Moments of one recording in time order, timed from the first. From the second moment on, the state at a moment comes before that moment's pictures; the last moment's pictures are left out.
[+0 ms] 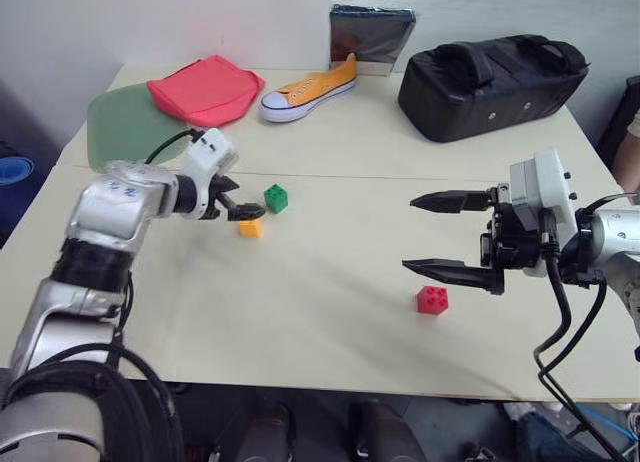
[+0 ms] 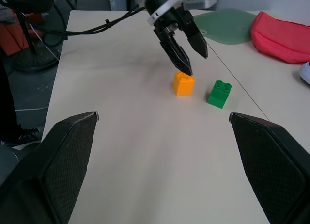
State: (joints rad) left arm -0.99 0.71 -0.25 0.36 -0.23 0.84 -0.77; right arm -0.42 -0.92 -0.20 -0.50 0.82 0.68 1.02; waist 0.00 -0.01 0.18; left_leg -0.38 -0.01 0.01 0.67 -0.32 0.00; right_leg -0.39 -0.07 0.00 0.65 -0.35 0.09
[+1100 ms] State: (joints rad) left arm -1.32 0.42 -0.21 1.20 0.08 0.38 -0.80; right arm -0.33 -0.91 -0.25 -0.61 0.92 0.72 0.90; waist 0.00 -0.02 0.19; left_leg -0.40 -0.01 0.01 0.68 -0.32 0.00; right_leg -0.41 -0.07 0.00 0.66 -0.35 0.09
